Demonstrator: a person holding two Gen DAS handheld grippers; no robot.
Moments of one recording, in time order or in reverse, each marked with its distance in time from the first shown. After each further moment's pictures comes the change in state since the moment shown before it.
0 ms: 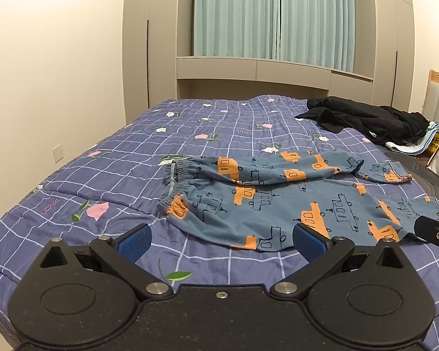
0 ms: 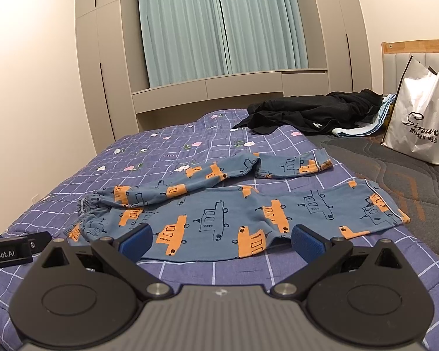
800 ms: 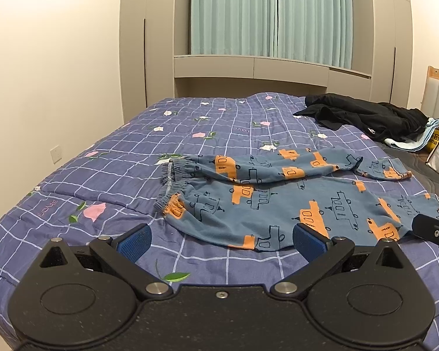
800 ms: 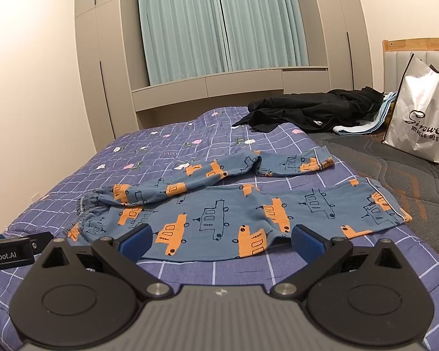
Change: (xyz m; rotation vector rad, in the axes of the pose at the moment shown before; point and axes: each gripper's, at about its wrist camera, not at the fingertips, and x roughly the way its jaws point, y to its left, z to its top) left arm 0.008 -0.004 0.001 0.017 0.013 -0.006; right arm 0.004 0.001 0.001 0.002 0.012 0.002
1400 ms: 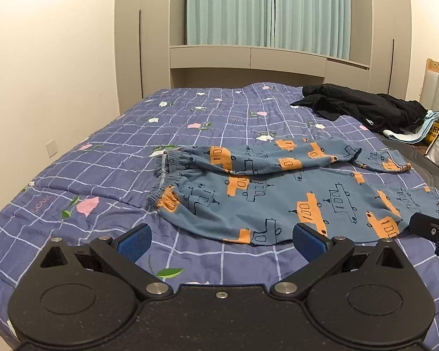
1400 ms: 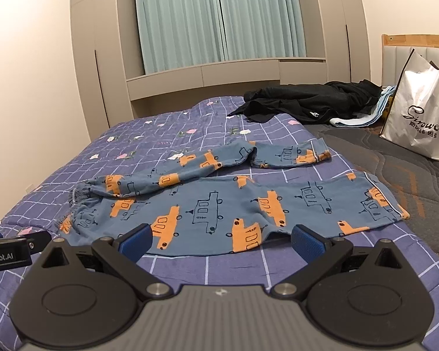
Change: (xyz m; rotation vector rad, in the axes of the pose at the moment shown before) left arm 0.012 -0.005 0.003 0.012 0.047 -0.014; right arm 0.011 -0.002 0.005 -0.010 0.055 -0.026
